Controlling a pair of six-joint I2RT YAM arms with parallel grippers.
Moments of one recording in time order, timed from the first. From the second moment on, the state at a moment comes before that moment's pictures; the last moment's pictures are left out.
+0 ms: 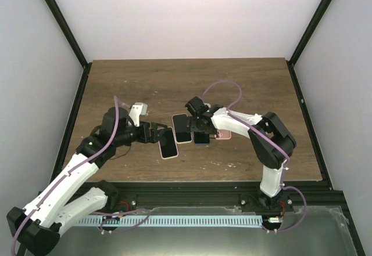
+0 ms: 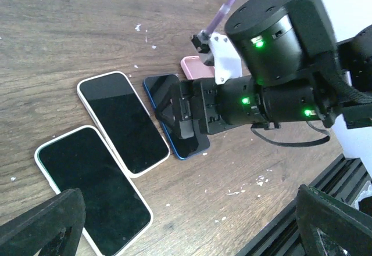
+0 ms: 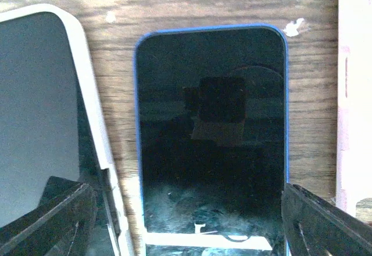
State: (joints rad) left arm -0.54 0.84 0.78 -0.51 0.29 -0.47; right arm 0.74 1.83 1.20 -0.54 0.15 0.74
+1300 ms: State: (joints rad) left arm -0.54 0.79 0.78 -0.52 0.27 -0.46; right arm 0.74 1.93 1.25 -0.60 0.21 0.68
